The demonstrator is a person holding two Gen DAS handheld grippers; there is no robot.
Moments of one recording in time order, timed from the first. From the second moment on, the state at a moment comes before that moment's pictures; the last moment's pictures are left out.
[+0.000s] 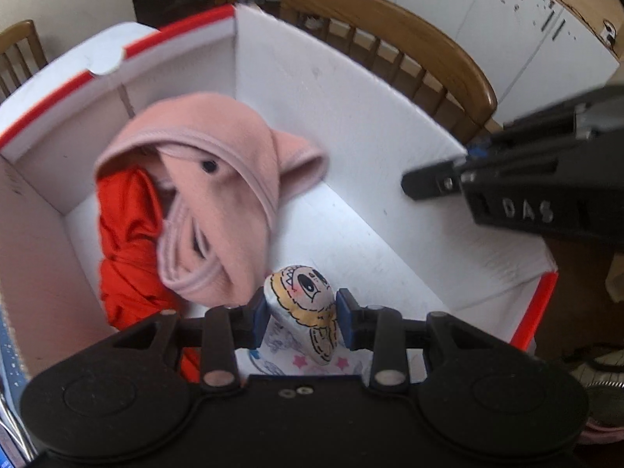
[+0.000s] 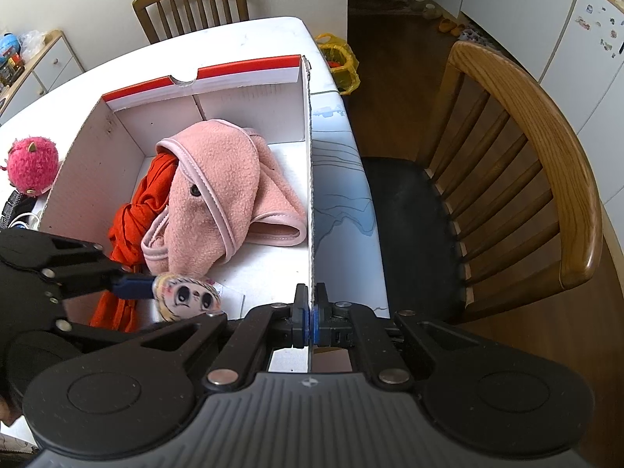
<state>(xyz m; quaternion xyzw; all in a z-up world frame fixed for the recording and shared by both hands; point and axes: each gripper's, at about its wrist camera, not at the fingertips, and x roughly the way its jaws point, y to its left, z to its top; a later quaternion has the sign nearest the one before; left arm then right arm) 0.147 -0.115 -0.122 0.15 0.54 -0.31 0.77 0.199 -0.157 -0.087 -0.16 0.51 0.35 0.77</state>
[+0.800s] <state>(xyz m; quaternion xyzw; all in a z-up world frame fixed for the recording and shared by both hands) 0.139 -0.097 -0.126 0.18 0.56 -0.30 0.76 0.199 -0.157 -0.088 -0.16 0.51 0.35 0.77</state>
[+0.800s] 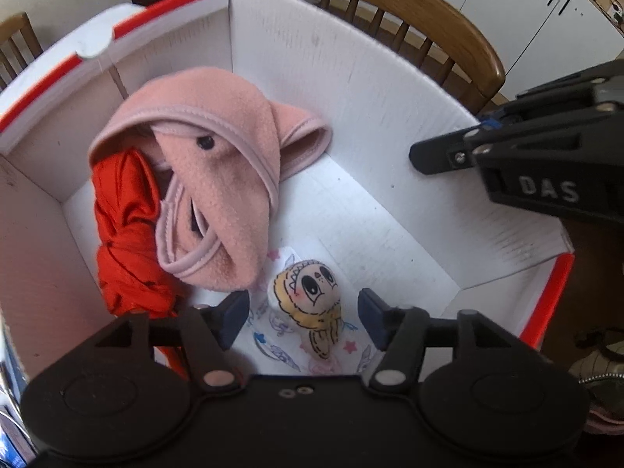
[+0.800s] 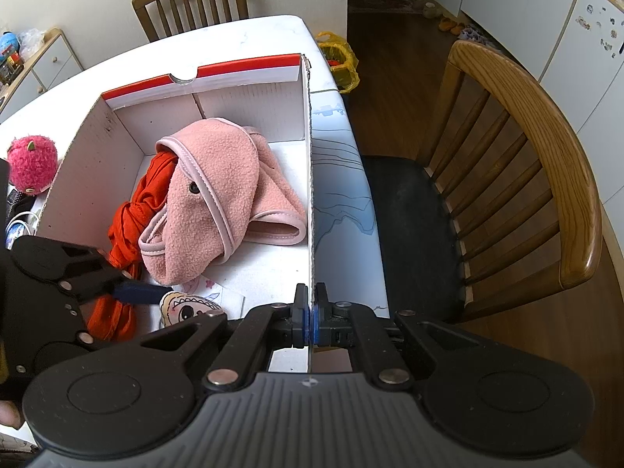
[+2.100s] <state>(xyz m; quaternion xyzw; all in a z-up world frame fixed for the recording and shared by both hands) 0.110 0.042 -0.019 0.00 0.45 -0.14 0.88 0.198 -0.148 -0.088 -0.18 0.50 0.36 0.77</state>
